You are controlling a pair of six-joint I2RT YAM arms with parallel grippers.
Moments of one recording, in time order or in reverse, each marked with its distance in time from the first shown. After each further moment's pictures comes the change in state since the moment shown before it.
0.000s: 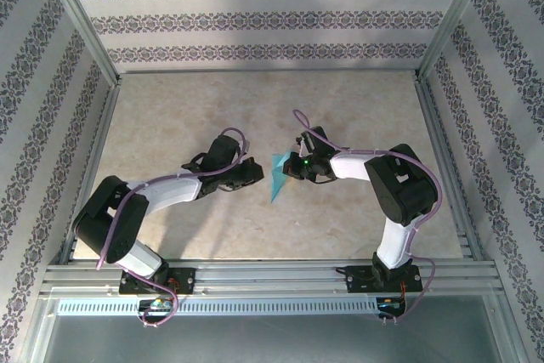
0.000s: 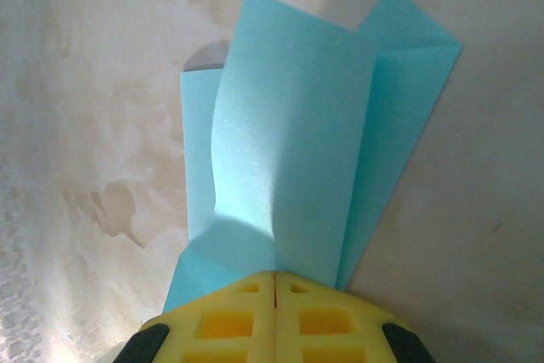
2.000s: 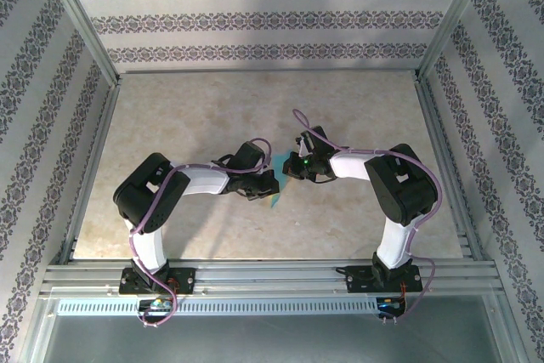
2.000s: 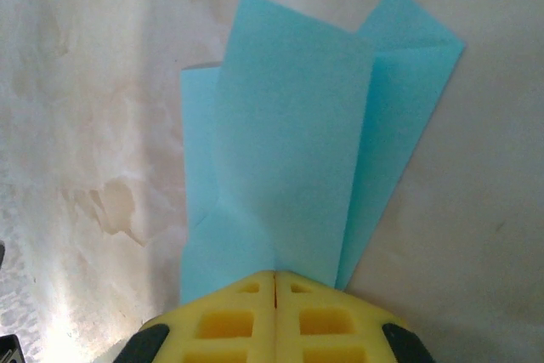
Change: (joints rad) left arm -0.096 0.308 0.152 -0.043 0.061 0.004; right arm 0.000 0.000 0.011 -0.019 -0.002 -0.007
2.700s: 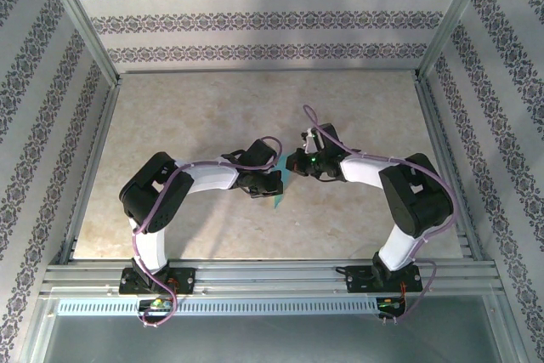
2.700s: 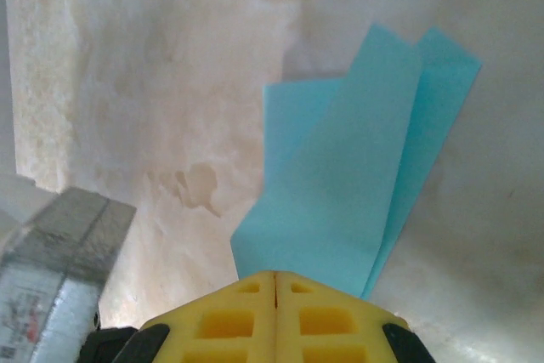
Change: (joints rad) left arm -0.046 0.029 0.130 -0.209 -0.099 0.090; right arm -0.033 -0.119 -0.083 0.085 -0.087 -0.006
